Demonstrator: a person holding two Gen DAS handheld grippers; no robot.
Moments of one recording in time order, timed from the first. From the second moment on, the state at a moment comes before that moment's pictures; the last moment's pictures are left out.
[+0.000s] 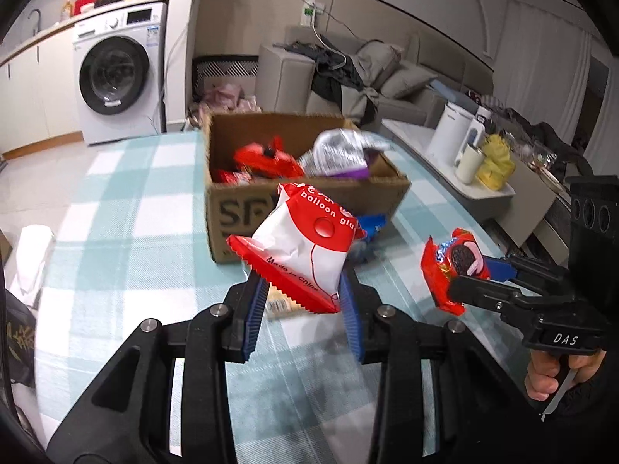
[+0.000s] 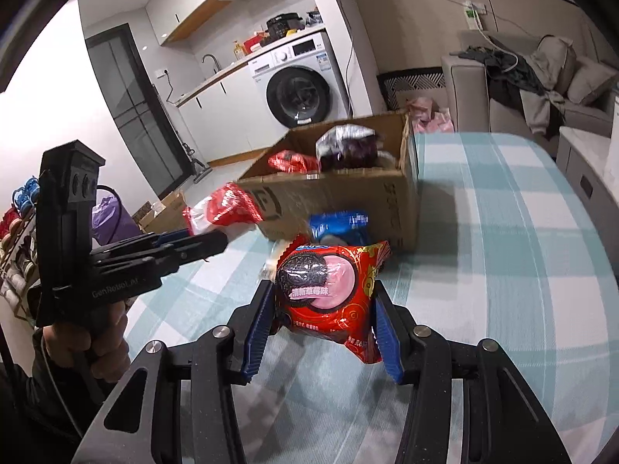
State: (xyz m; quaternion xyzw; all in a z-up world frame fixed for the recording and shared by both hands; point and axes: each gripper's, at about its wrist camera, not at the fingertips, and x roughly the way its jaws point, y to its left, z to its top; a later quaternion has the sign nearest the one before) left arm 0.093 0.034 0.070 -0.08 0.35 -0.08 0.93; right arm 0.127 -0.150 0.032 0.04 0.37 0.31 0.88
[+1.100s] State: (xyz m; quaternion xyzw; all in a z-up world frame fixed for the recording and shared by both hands) left arm 0.169 0.057 0.130 -0.08 0.29 -0.05 0.95; right arm 0.210 -0.133 0.104 0.07 0.32 0.30 0.90
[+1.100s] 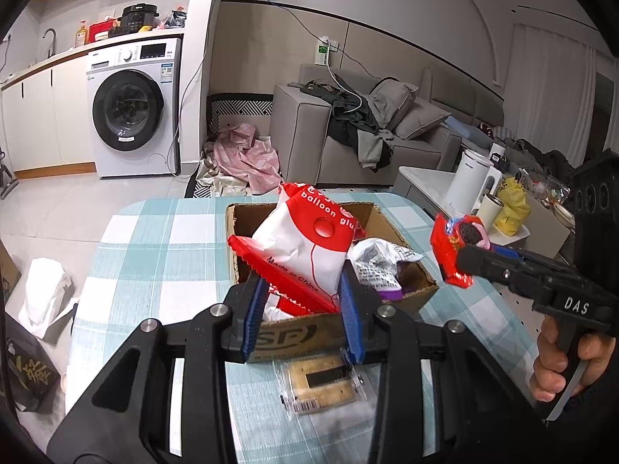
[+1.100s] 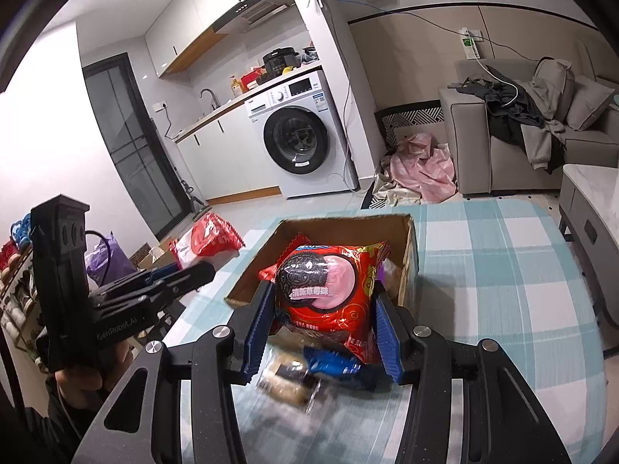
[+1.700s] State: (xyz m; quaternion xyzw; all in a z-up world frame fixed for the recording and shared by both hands) left arm 0.234 0.055 0.107 -0.07 0.31 -0.04 0.95; right arm 0.268 -0.108 0.102 0.09 0.32 0.30 0.90
